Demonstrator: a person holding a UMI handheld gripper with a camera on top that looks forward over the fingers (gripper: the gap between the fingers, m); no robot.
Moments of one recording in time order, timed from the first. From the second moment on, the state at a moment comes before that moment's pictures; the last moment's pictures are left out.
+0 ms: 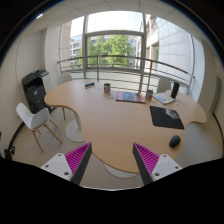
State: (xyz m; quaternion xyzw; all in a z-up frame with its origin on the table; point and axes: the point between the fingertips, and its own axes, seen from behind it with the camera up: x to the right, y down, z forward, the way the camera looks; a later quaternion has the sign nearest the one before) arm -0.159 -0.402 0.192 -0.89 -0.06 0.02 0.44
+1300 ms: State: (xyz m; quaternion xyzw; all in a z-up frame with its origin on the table) arm 0.199 -0.186 -0.015 -0.91 0.04 -0.05 0.41
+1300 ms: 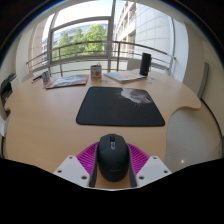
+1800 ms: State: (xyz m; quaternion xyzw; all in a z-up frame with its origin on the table) arm 0.208 -0.074 0.214 -0.83 0.05 -0.02 0.55
